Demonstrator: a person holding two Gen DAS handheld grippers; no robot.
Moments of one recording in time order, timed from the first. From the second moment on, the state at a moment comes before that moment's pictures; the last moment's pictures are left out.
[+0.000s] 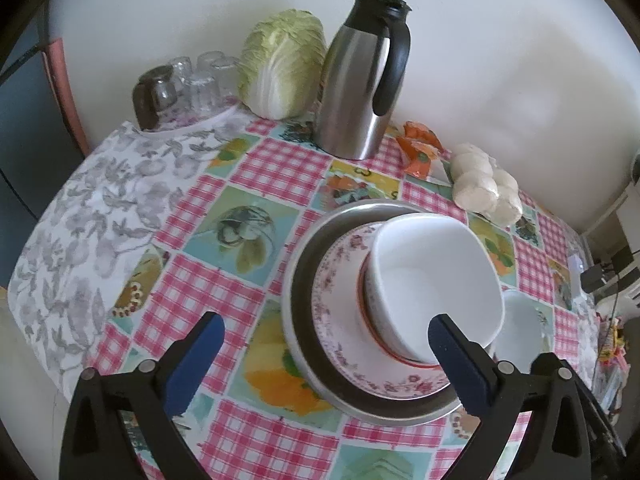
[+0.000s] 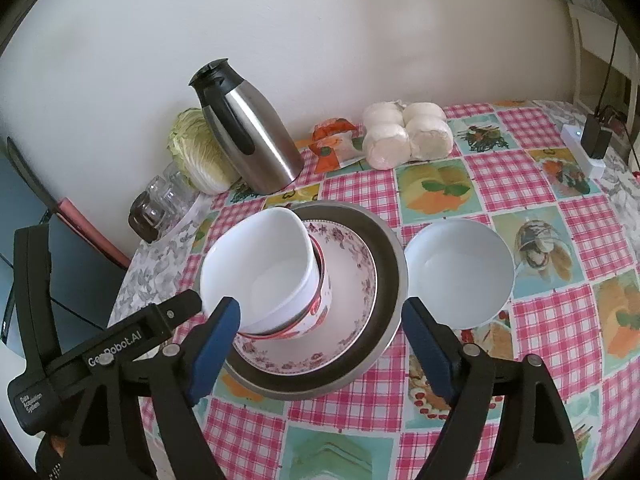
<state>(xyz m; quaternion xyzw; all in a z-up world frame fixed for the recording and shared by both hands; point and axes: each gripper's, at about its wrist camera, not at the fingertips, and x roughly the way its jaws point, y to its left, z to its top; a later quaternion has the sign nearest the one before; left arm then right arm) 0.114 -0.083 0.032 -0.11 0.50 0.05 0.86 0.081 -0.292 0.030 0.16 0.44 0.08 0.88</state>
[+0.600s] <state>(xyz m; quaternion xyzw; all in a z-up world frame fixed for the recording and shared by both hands) 0.092 -0.074 0.025 -0.12 0.49 0.08 0.86 0.064 -0.298 0.025 0.15 0.45 0.07 0.88</state>
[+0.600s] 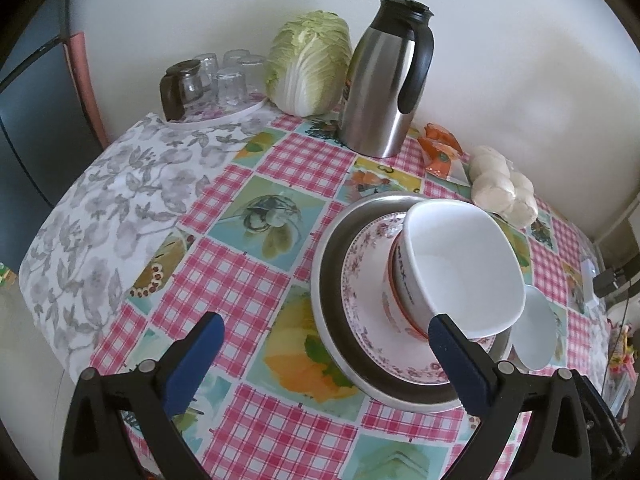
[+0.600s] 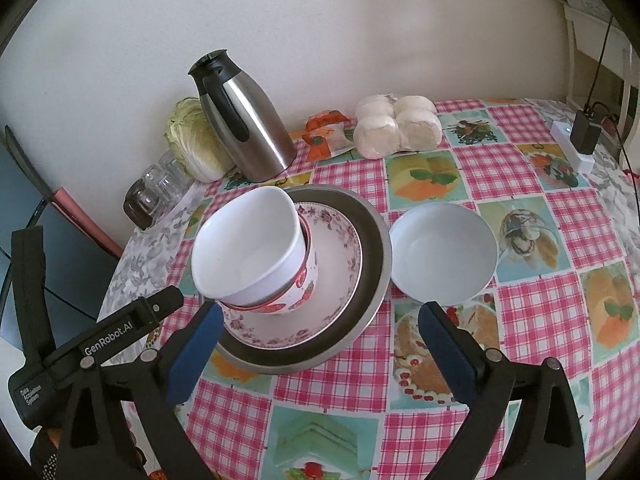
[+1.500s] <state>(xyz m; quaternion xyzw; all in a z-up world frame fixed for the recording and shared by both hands) 0.079 -0.128 0.063 -0.10 0.40 0.01 0.91 0.050 -0.404 0.034 0.18 0.43 0.02 0.89</state>
